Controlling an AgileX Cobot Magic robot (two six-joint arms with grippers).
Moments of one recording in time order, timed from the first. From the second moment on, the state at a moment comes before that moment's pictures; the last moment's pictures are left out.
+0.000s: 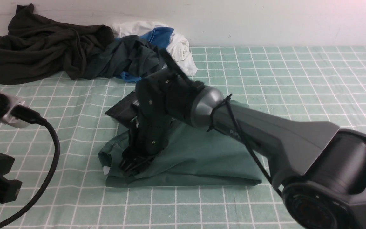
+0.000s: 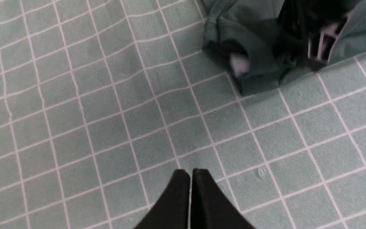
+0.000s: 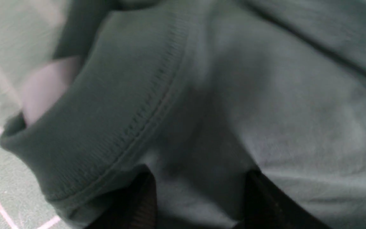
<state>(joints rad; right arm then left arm) 0.83 2.44 -2.20 0.07 1.19 -0.17 -0.15 0.83 -0.83 -0.02 0.94 0.21</state>
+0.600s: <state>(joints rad) 0.66 1.85 -1.92 0.14 1.23 -0.21 -0.15 0.32 -0.65 0.00 1.02 0.15</state>
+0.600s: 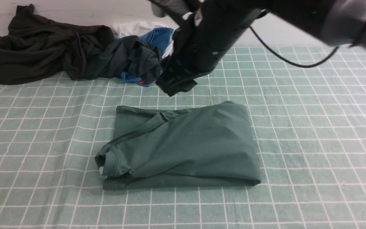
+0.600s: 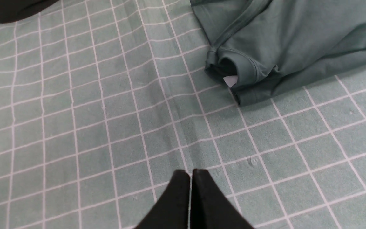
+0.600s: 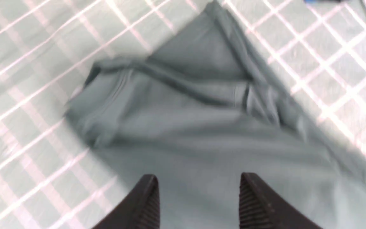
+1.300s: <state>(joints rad) 0.61 0.69 -0.85 0.12 0.64 -0.19 -0.15 0.14 -0.45 0.00 0.89 0.14</state>
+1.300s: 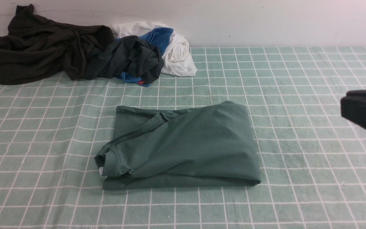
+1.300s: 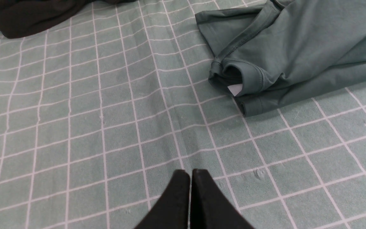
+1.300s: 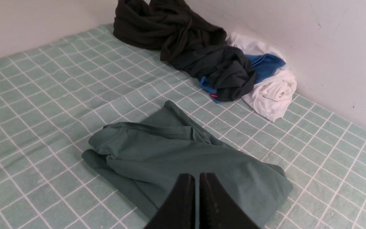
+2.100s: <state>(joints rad) 0.61 0.62 -0.74 0.19 0.56 -0.19 -0.15 0.14 -0.45 0.00 0.89 0.14</state>
